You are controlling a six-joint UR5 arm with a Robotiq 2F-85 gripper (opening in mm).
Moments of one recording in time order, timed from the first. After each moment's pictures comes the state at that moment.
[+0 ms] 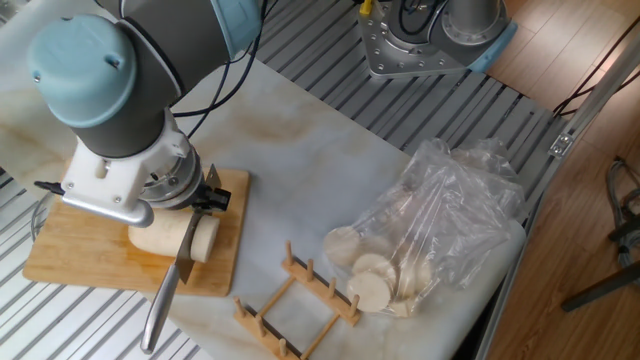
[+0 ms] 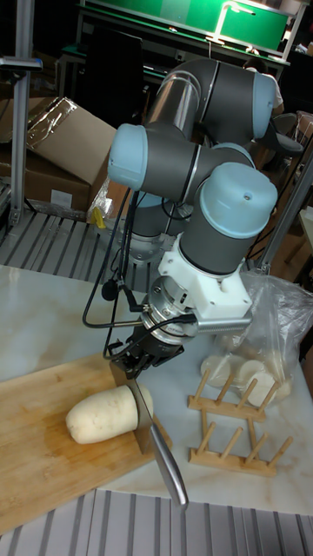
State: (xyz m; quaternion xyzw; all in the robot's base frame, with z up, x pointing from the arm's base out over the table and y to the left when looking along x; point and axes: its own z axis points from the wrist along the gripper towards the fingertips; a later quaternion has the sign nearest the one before) arm 0.655 0.006 0.094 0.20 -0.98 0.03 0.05
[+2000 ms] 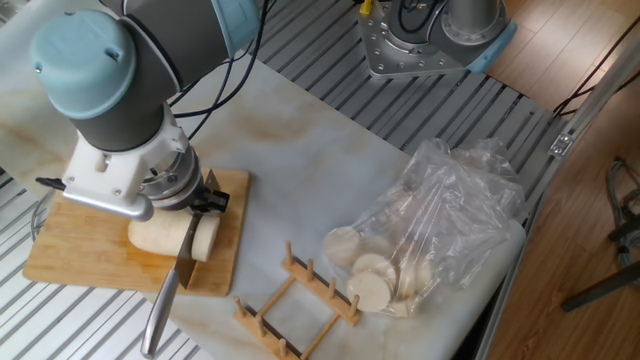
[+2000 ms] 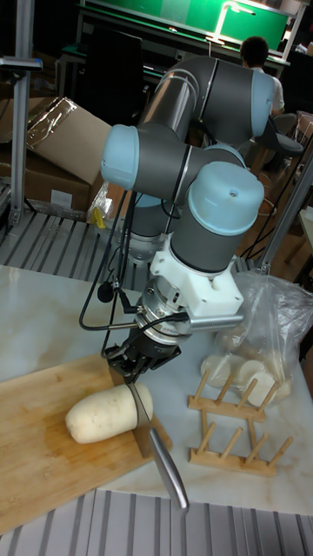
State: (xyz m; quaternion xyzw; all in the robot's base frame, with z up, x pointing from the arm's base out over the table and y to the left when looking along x) arm 0.654 0.001 0.089 0.21 -0.98 0.03 0.04
